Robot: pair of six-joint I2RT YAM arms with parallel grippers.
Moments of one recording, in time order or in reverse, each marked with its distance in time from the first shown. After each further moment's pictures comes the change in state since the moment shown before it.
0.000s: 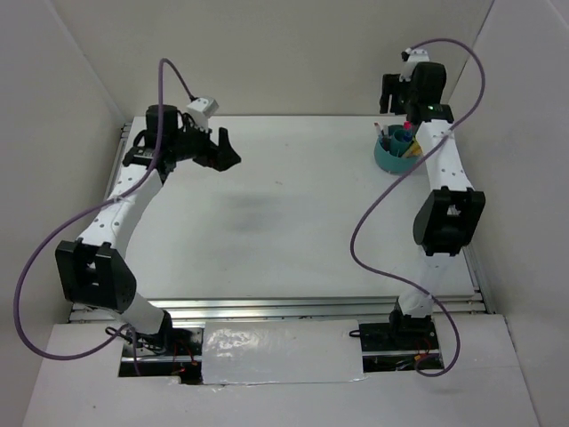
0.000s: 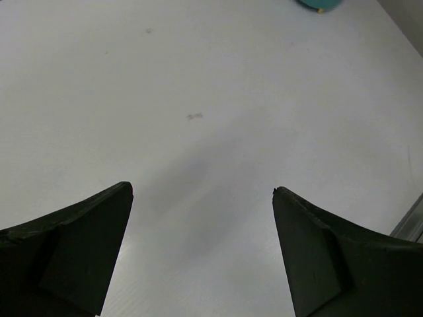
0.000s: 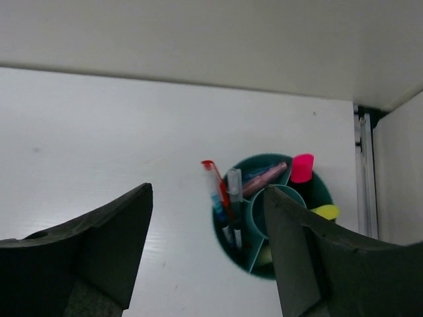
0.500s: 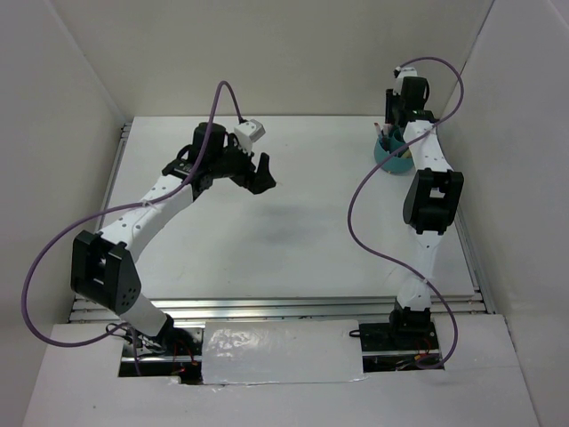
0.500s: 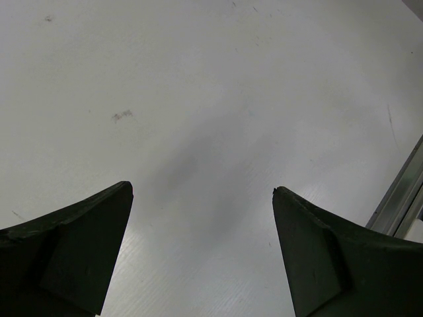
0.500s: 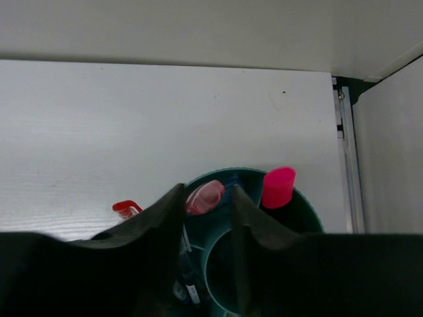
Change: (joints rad) left arm -0.217 0.008 -0.100 0.070 -0.106 0.003; right arm -0.014 0.233 0.126 0.051 0.133 -0.040
